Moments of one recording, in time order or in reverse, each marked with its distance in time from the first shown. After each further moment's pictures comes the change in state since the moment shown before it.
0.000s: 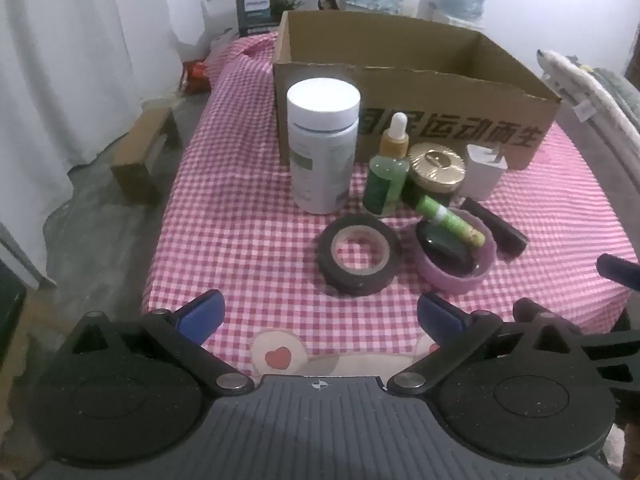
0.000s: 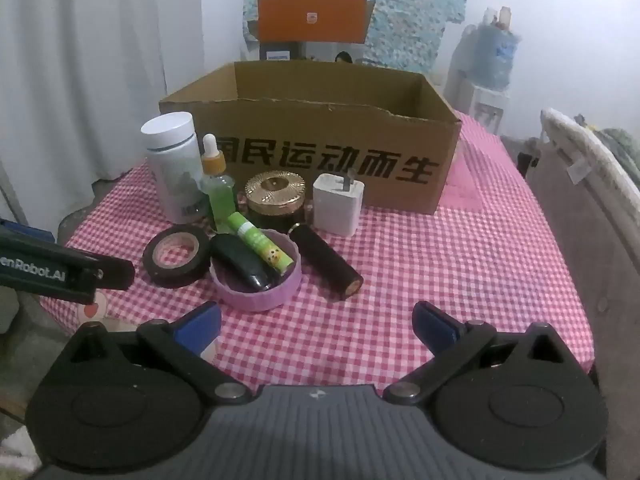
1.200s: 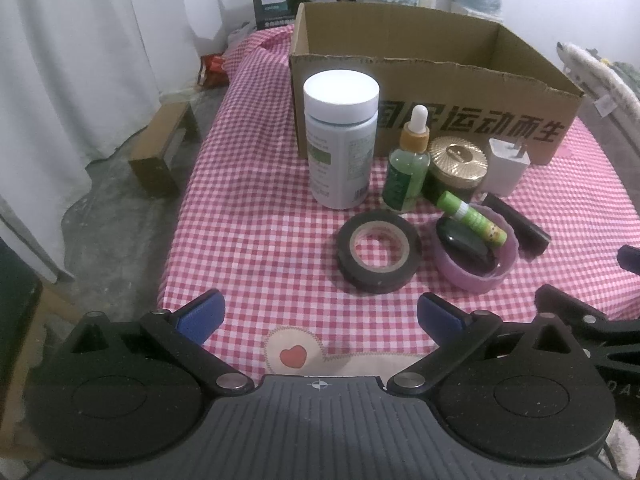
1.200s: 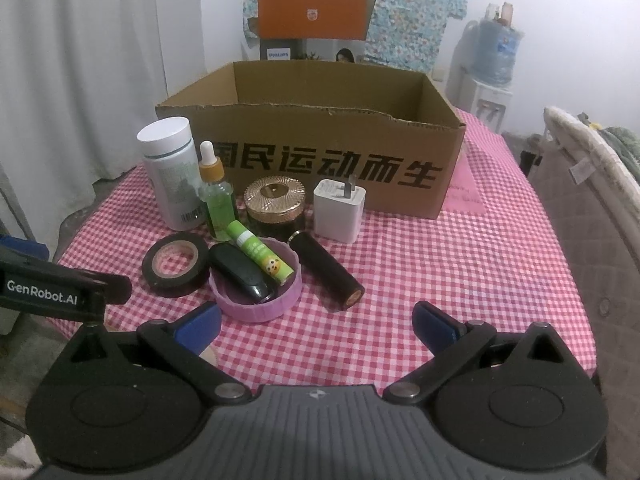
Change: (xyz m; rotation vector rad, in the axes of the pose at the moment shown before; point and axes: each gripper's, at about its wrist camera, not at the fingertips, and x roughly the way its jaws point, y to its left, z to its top) left arm 0.003 0.007 -0.002 0.008 0.015 0.062; right arm 0.003 -0.002 0.008 0.011 0.005 0.004
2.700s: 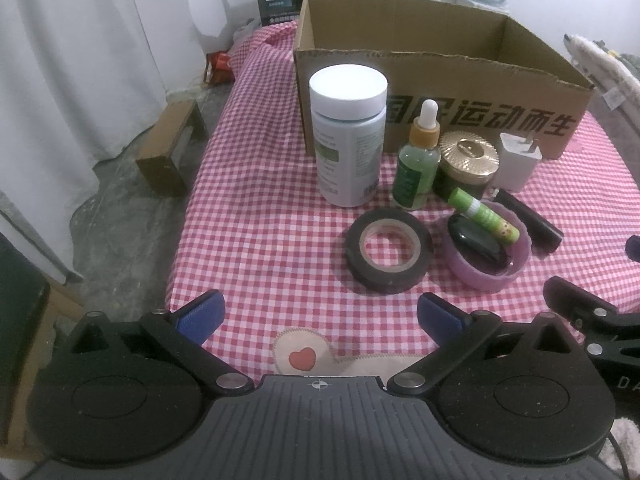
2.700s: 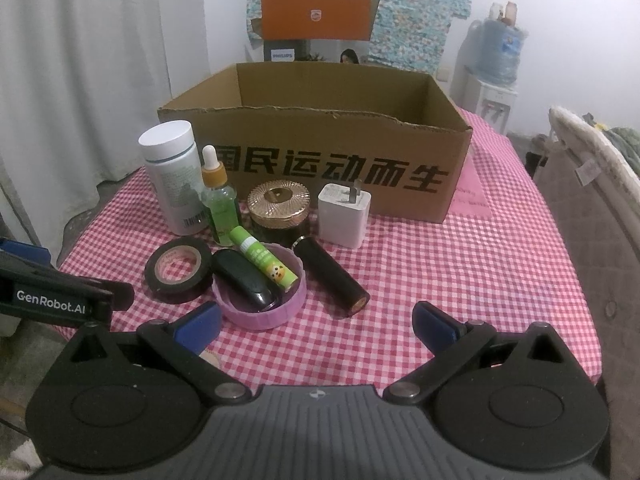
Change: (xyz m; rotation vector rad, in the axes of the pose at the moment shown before) left arm 0.001 -0.003 0.002 0.009 0.017 0.033; right arm 0.004 0.002 0.006 -0.004 0.001 0.013
